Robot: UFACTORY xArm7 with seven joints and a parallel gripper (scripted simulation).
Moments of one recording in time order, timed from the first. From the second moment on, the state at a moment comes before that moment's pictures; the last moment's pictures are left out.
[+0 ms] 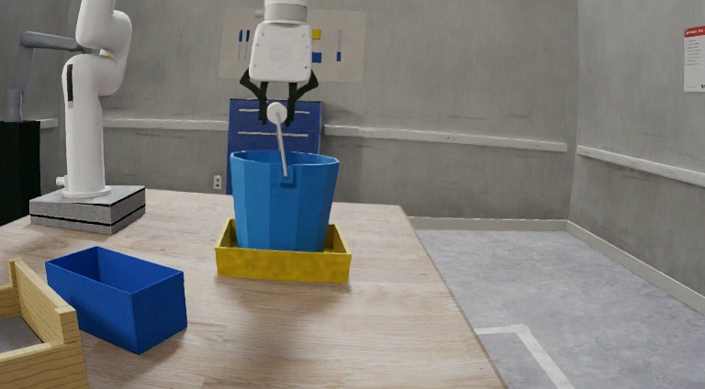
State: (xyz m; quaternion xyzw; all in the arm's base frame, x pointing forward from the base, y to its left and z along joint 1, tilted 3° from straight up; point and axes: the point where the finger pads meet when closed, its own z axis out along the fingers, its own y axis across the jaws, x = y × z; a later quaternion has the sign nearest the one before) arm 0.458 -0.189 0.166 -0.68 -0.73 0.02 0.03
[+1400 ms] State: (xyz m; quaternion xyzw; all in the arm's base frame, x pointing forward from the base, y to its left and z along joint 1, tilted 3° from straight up) arm 0.459 -0.189 0.154 -0.68 -0.73 0.02 0.02
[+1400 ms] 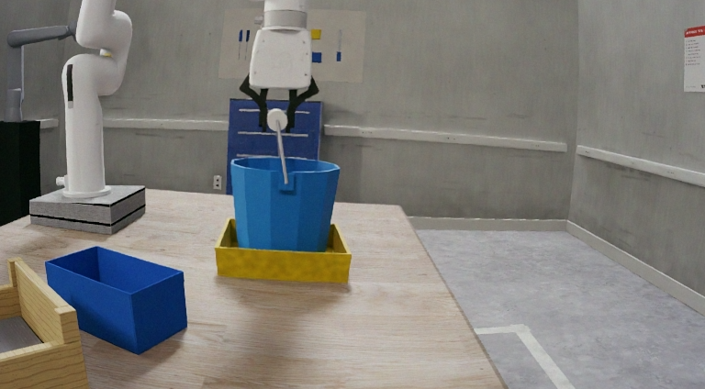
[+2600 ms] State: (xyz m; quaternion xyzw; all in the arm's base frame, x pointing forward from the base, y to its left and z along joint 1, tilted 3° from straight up) arm 0.459 -0.189 0.154 -0.68 -0.73 0.02 0.03
